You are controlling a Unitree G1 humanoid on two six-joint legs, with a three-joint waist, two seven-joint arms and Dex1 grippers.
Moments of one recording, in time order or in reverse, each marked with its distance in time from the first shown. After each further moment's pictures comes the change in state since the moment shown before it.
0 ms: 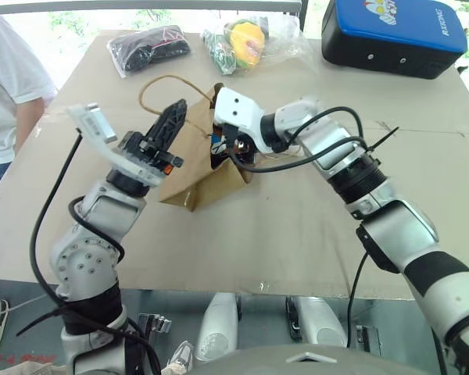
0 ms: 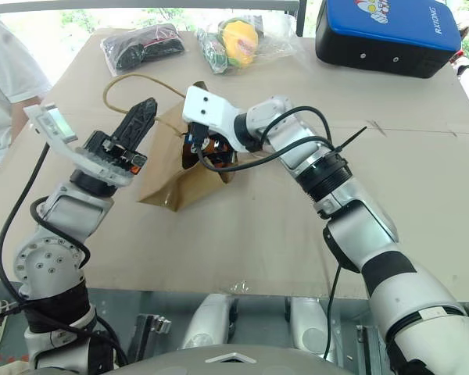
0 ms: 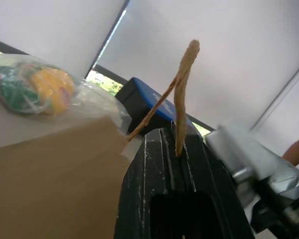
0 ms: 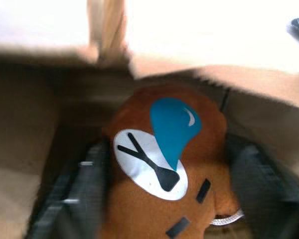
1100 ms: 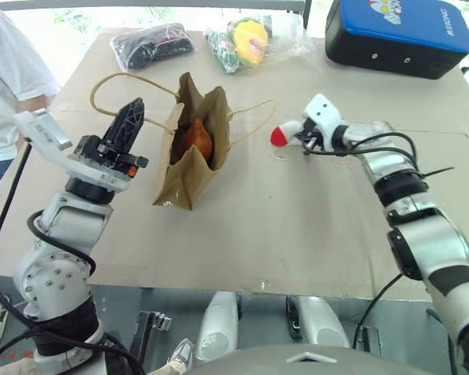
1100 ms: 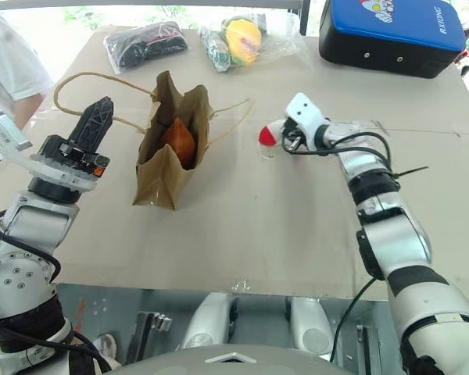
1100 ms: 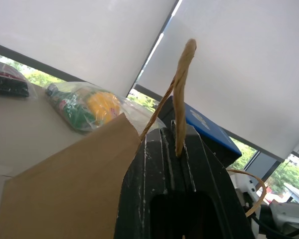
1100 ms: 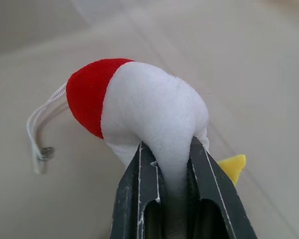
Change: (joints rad) left arm 0.045 0.075 0.096 -0.025 -0.031 -0.030 0.033; right arm 0.227 -0.224 -0.246 0.204 -0.146 -0.233 -0.259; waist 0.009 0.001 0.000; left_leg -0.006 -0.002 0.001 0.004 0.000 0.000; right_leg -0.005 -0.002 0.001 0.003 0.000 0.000
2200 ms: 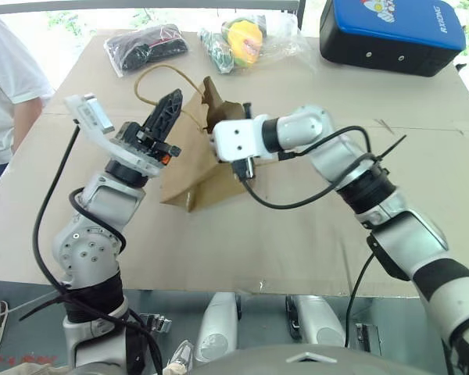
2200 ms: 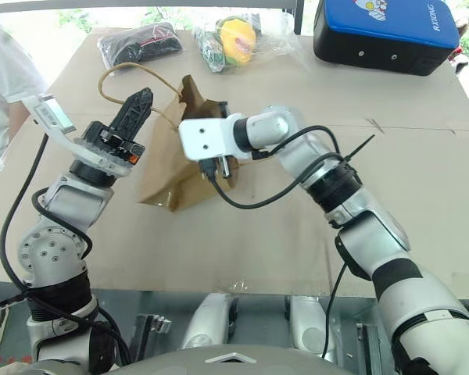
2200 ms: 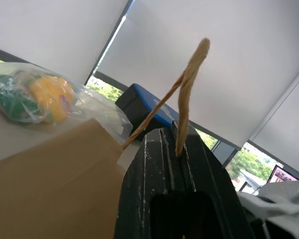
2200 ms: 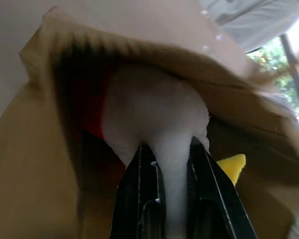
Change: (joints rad) left arm -0.137 -0.078 -0.136 0.097 0.056 0.003 -0.049; right arm -0.180 0.232 0.385 -0.143 -0.148 -0.304 0.244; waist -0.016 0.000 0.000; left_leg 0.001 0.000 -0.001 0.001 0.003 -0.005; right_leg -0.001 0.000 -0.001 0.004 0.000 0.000
